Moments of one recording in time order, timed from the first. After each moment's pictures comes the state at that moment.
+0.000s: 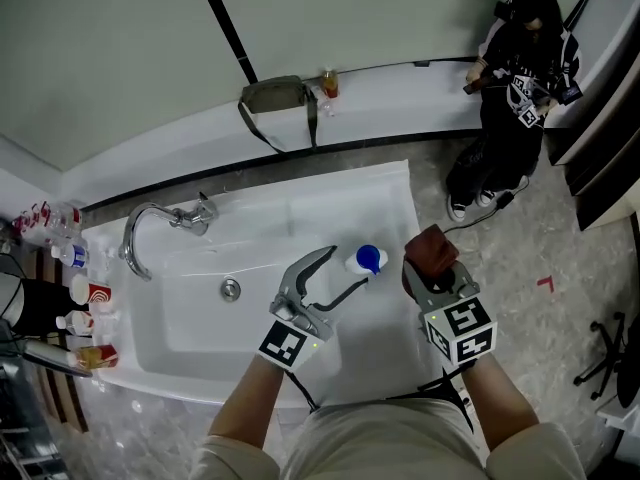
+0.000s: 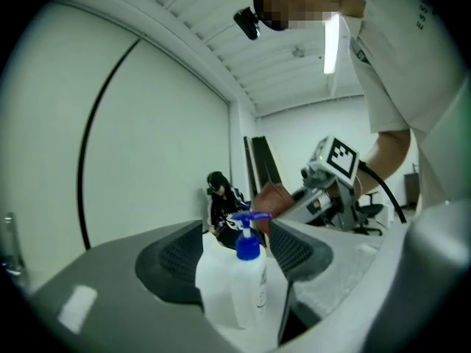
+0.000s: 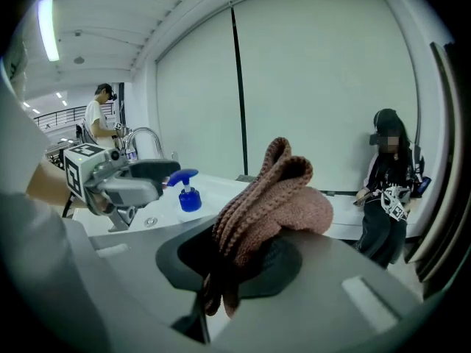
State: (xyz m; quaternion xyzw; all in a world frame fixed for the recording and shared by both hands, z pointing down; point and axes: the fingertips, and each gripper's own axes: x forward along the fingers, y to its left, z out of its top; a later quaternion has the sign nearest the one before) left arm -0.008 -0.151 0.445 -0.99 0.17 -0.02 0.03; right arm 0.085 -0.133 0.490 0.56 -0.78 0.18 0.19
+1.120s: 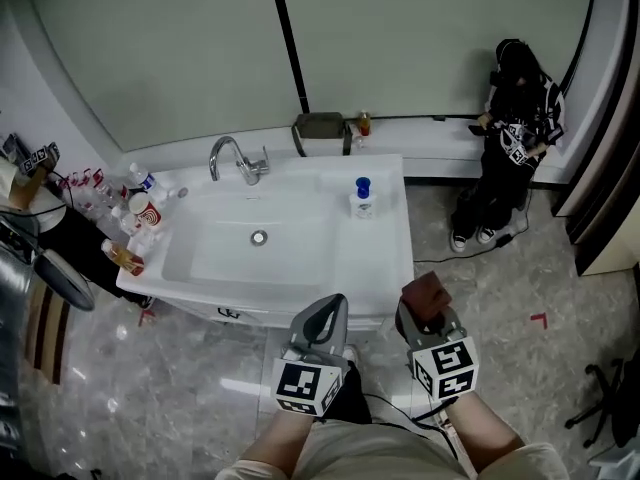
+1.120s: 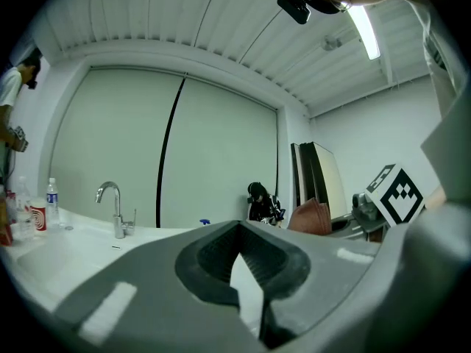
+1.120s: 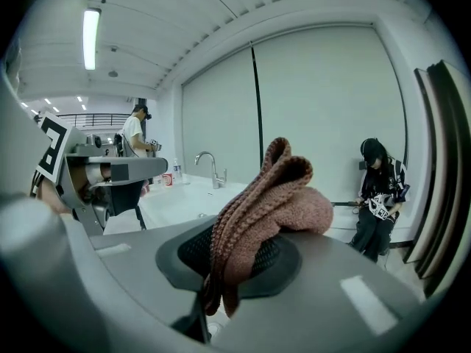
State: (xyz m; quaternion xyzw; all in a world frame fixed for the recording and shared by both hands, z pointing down) left arm -0.078 0.144 0.348 -0.91 0.42 -0.02 -0.03; right arm 0.033 0.158 0.409 0.55 -0.81 0.11 0.13
